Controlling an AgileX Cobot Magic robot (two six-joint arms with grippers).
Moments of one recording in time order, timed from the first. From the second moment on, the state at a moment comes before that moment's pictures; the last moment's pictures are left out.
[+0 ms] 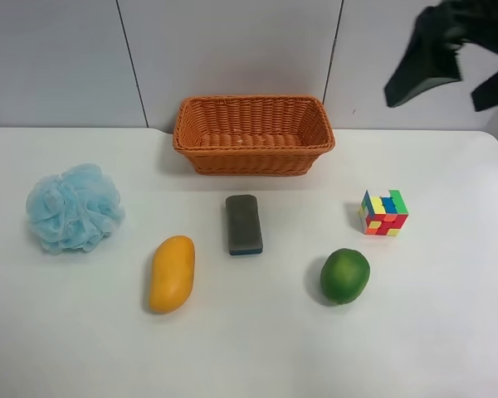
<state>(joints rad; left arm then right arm) 0.05 -0.01 -0.51 0.01 1.06 -0.01 0.34 1.18 -1.19 0.08 1.05 0.21</state>
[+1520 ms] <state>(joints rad) 0.05 -0.01 -0.51 0.01 1.06 -0.01 0.62 1.55 -0.75 -0.16 0.68 0.78</state>
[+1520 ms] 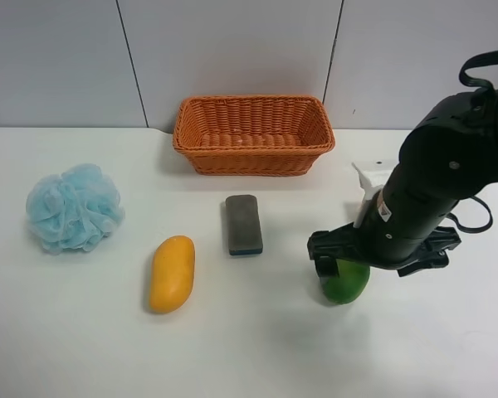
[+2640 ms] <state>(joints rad) 0.05 -0.01 -0.51 0.01 1.06 -0.01 0.60 1.74 -0.75 -0.17 0.52 0.85</state>
